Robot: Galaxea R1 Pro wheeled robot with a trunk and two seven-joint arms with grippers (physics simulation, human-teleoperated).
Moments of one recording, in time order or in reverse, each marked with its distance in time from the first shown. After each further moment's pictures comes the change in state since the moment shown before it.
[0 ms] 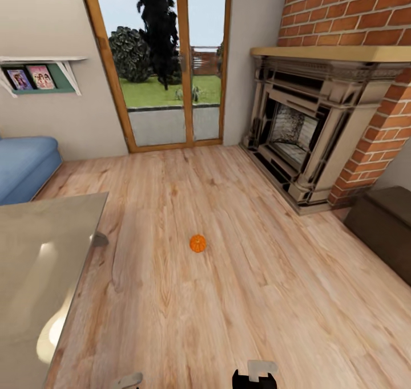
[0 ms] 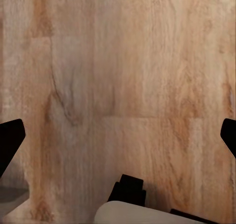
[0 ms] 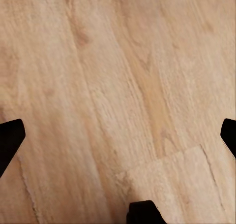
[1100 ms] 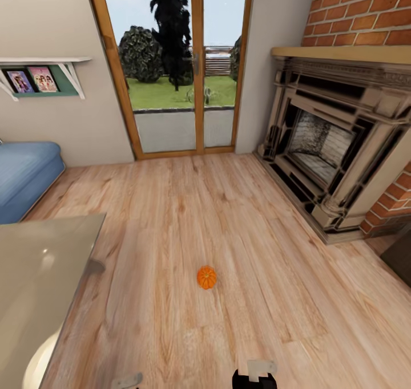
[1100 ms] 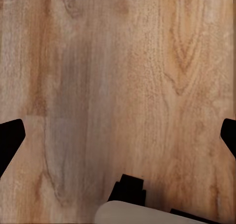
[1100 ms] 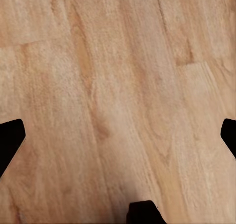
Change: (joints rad) left arm 0.000 0.000 -0.001 0.002 0.000 -0.001 0.000; right arm 0.000 0.000 0.000 0.000 0.000 0.000 0.000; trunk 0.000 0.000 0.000
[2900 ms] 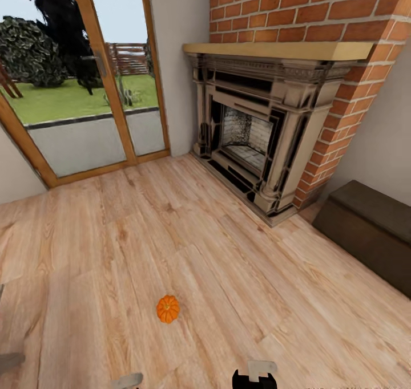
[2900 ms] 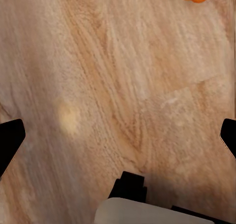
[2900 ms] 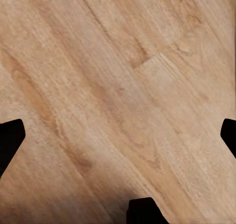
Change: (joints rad) left arm 0.000 0.000 0.001 0.001 0.000 0.000 0.000; right arm 0.000 0.000 0.000 0.000 0.000 0.000 0.000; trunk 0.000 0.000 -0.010
